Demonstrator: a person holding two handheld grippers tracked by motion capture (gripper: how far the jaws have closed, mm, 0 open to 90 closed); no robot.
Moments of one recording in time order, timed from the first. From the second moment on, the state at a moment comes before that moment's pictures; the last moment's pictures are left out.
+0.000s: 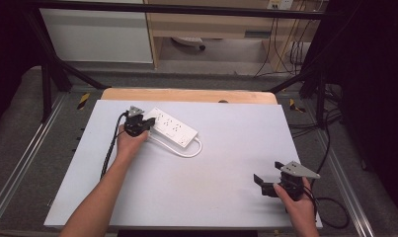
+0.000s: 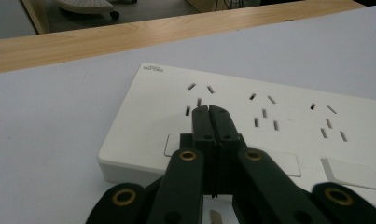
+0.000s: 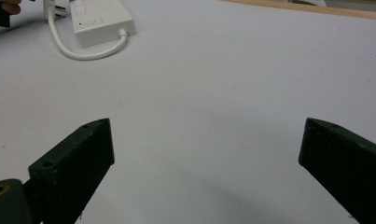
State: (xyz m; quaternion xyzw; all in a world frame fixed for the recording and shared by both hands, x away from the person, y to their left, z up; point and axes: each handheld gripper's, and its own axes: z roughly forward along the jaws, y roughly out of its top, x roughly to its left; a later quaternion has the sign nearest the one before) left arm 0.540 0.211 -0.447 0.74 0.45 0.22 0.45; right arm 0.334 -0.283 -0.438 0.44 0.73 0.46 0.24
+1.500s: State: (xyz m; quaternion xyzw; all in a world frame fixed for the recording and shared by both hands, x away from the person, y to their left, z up) left arm 0.539 0.208 -0.451 0.73 0.44 0.22 0.46; right arm 0.334 -0.285 -0.439 0.44 0.73 0.46 0.24
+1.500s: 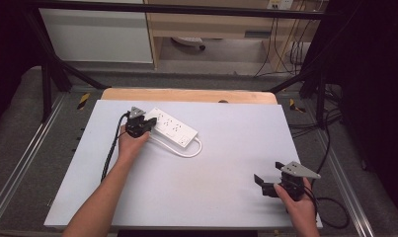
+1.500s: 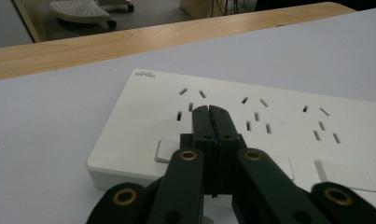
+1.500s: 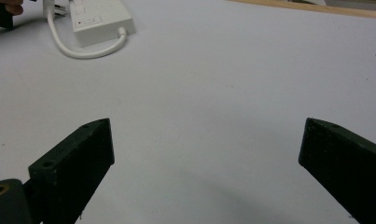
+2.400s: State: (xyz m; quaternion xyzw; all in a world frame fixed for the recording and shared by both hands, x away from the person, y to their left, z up) left arm 0.536 0.212 -0.443 0.73 0.44 0.22 0.47; right arm 0.334 -0.285 -0.438 0.44 0.73 0.46 0.24
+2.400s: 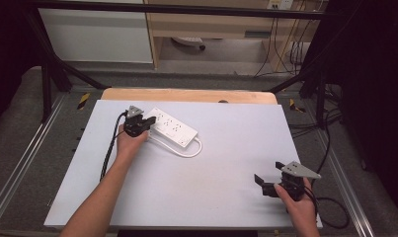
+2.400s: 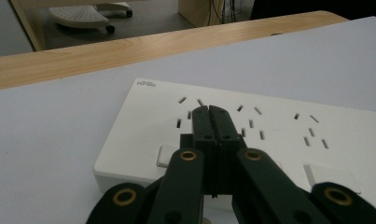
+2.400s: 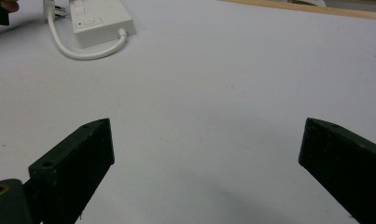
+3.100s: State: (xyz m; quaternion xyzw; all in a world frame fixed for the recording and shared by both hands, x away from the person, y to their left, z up) left arm 0.532 0.215 -0.437 0.73 0.44 0.22 0.47; right arm 0.334 -0.285 -0.438 0.44 0.73 0.46 0.24
